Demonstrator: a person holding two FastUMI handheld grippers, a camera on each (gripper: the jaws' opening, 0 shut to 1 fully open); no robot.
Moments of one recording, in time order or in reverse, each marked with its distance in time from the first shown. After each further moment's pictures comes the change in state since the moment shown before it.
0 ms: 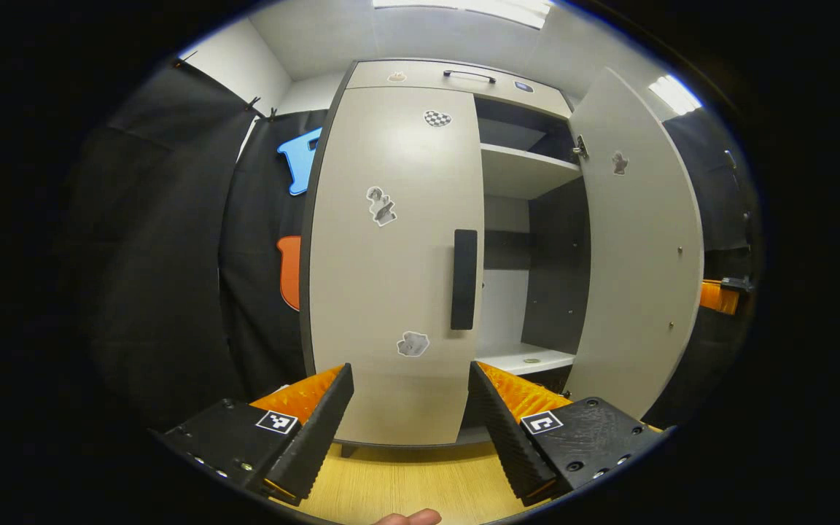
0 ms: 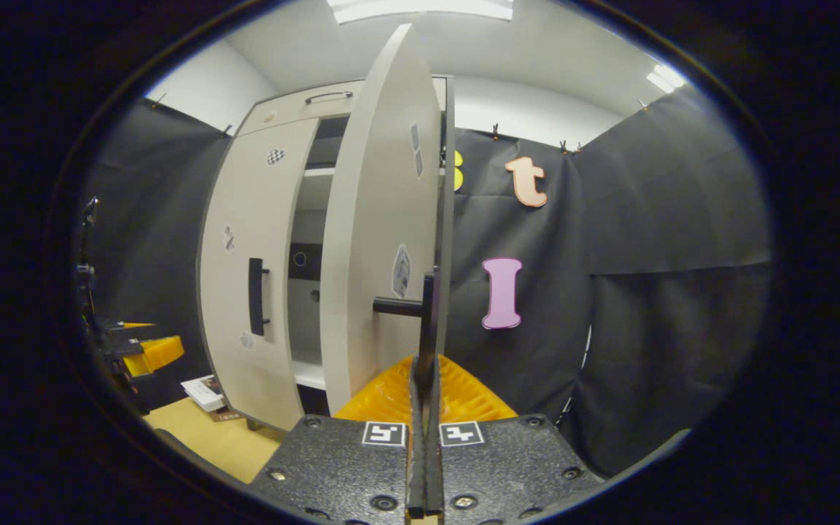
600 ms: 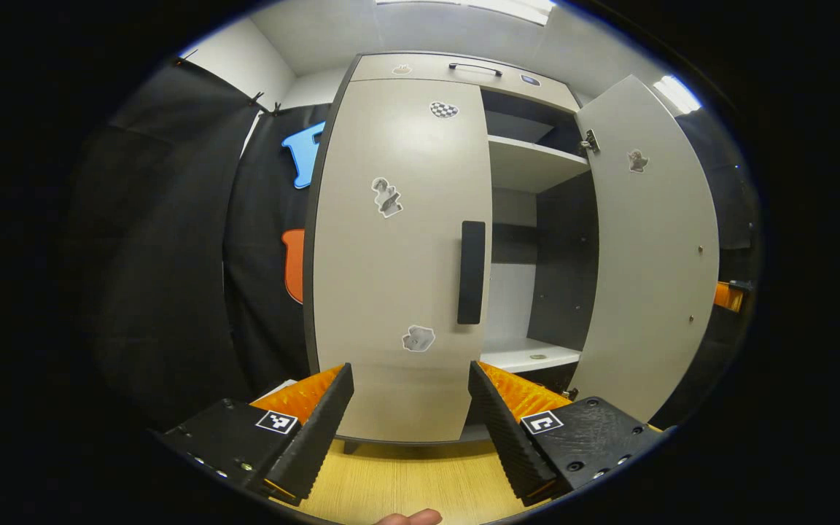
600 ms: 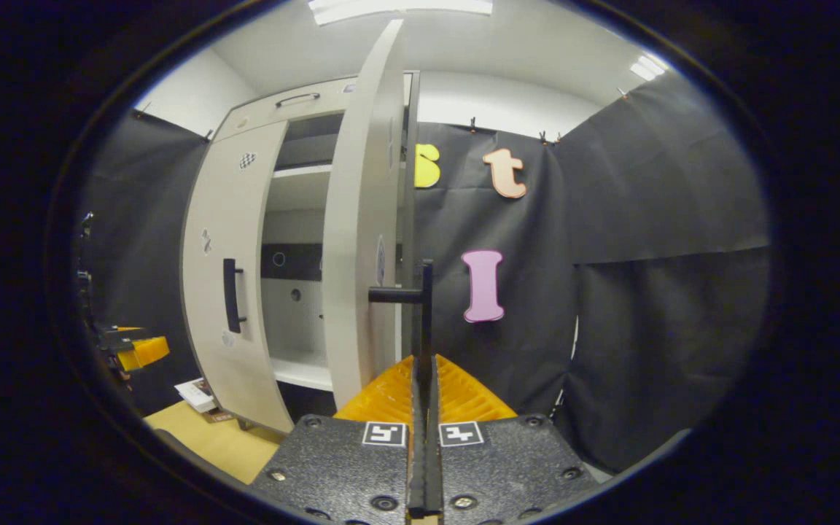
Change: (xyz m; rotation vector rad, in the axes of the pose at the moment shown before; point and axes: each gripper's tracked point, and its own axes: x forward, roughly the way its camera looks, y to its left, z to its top) left arm 0.001 0.002 -0.008 -0.011 0.031 0.013; right arm -0.025 -0.032 -0.014 0.029 0.025 -0.048
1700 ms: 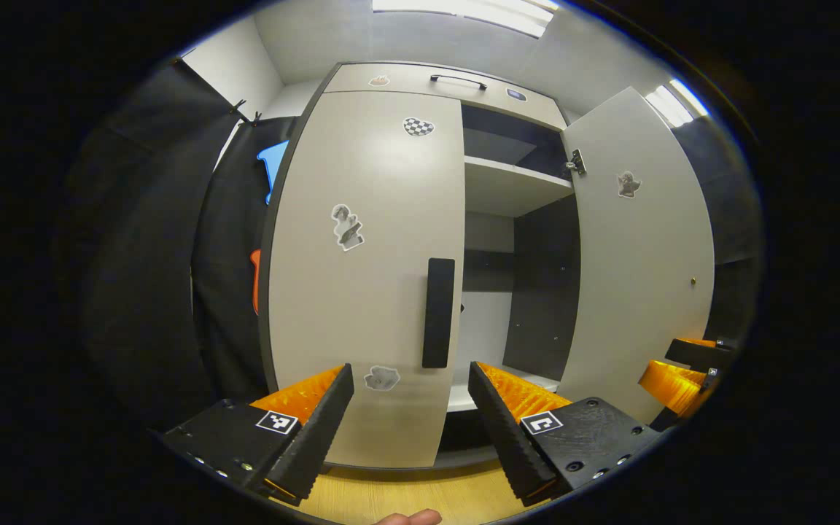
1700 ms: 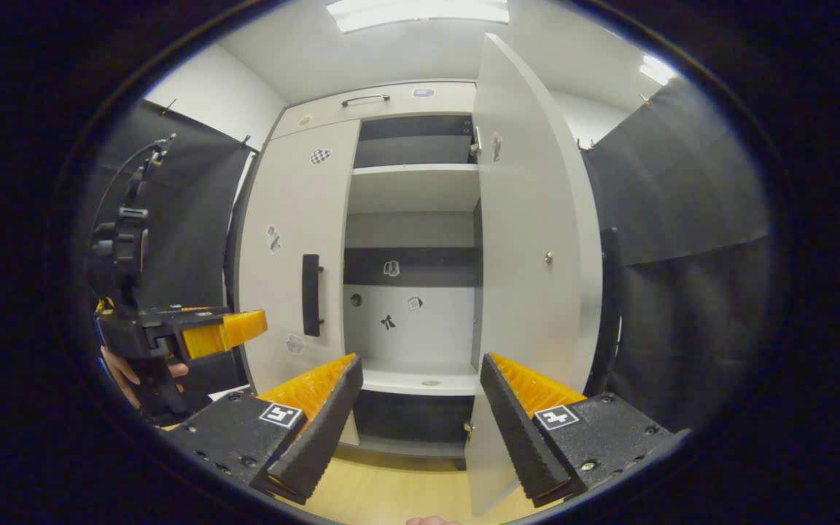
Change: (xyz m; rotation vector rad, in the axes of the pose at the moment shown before) left arm 0.054 -0.041 0.053 -0.007 -0.096 -0.106; right arm 0.005 0.123 -0.015 0.022 -0.065 0.135
